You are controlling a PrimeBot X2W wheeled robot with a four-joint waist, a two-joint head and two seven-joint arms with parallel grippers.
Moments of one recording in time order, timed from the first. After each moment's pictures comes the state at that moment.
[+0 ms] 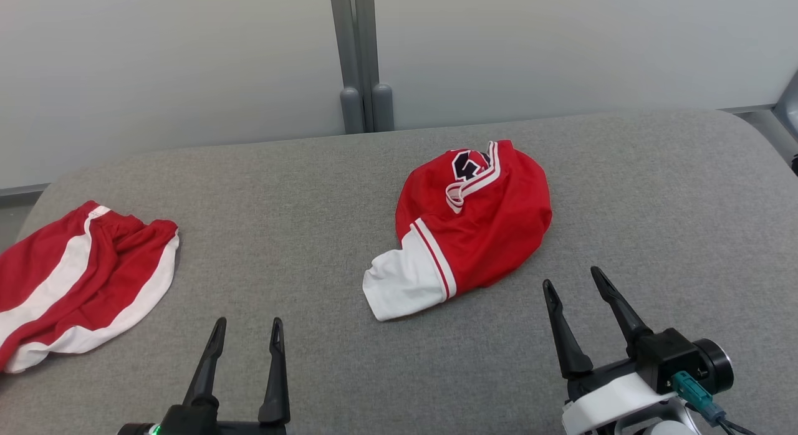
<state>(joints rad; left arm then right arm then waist) 0.18 0.05 -0.17 -0.03 -0.13 0.02 -0.26 0.04 -0.05 0.15 0.08 0.05 0.13 -0.26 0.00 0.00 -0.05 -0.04</state>
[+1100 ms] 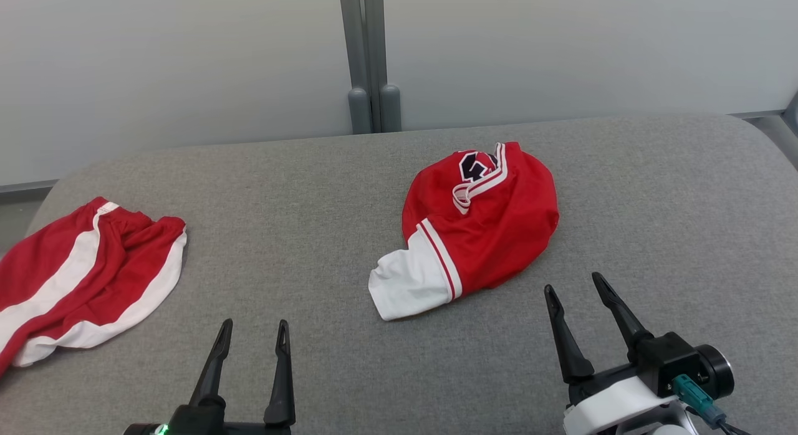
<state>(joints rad) 0.17 0.05 -0.19 -0.02 -0.12 0.03 -0.26 0.05 -0.05 0.14 0.09 0.06 0.13 -0.26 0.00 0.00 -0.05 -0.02</state>
